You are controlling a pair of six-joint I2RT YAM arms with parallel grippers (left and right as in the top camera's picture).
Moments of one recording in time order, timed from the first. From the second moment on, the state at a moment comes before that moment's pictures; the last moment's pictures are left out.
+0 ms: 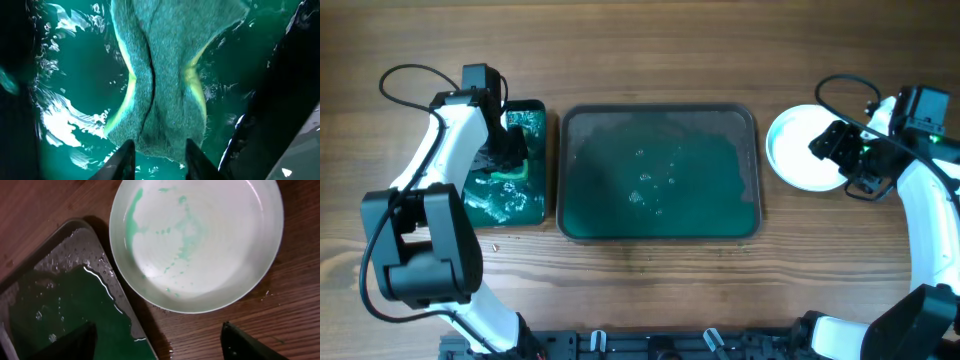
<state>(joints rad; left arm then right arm) 0.07 1.87 1.31 -0.93 -0.09 -0.19 -0.30 1.46 1.10 -0.86 -0.29 0.27</state>
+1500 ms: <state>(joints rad) 0.07 1.33 1.71 -1.29 -0.09 -0.18 0.04 0.38 0.47 -0.13 -0.17 0.14</state>
